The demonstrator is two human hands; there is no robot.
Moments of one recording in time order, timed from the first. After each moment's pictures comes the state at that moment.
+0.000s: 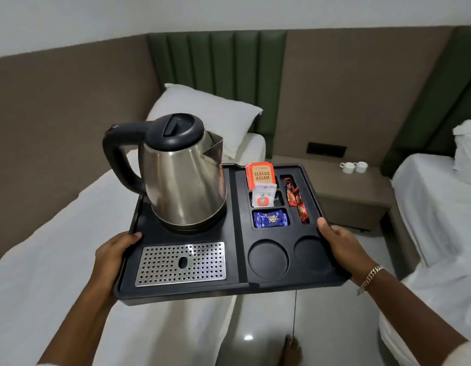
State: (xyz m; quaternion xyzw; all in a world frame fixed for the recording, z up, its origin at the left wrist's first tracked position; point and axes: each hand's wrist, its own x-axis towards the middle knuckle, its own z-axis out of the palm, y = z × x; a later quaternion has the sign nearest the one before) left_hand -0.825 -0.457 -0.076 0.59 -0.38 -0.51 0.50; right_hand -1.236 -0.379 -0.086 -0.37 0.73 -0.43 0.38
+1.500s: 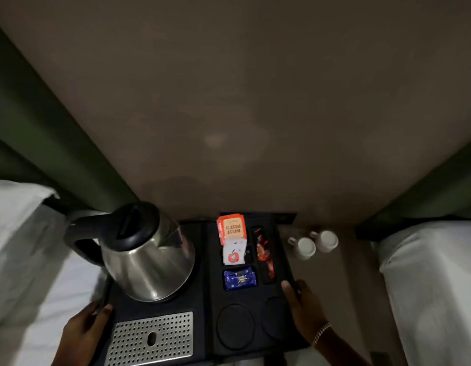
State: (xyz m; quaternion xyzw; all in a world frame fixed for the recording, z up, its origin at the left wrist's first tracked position) left_hand -1.477 -1.218 -0.341 0.67 -0.61 -0.37 0.20; right_hand -1.871 -1.044 -0.374 -0.25 0.83 -0.36 0.34
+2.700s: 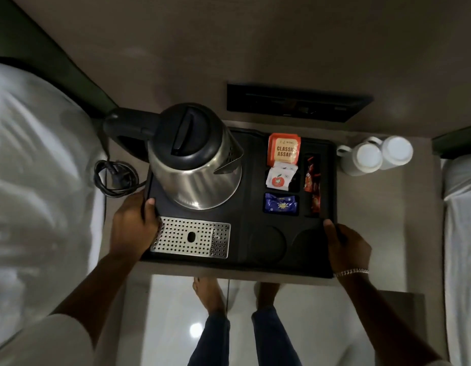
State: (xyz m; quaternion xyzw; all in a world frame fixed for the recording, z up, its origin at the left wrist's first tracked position) left_hand -1.564 -1.256 -0.585 0.61 -0.75 -0.22 0.12; right_hand -1.907 -1.031 -0.582 -0.23 0.93 -0.19 0.21
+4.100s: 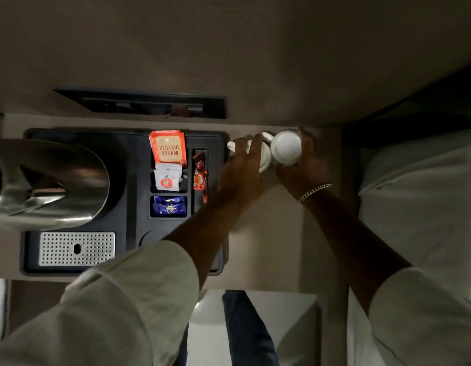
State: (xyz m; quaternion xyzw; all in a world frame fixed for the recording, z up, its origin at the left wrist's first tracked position) left_hand -2.008 -1.149 -0.567 0.45 -0.83 -0.33 -0.01; right_hand -2.138 -1.082 -0.578 -0.37 0.86 -0.27 0.23
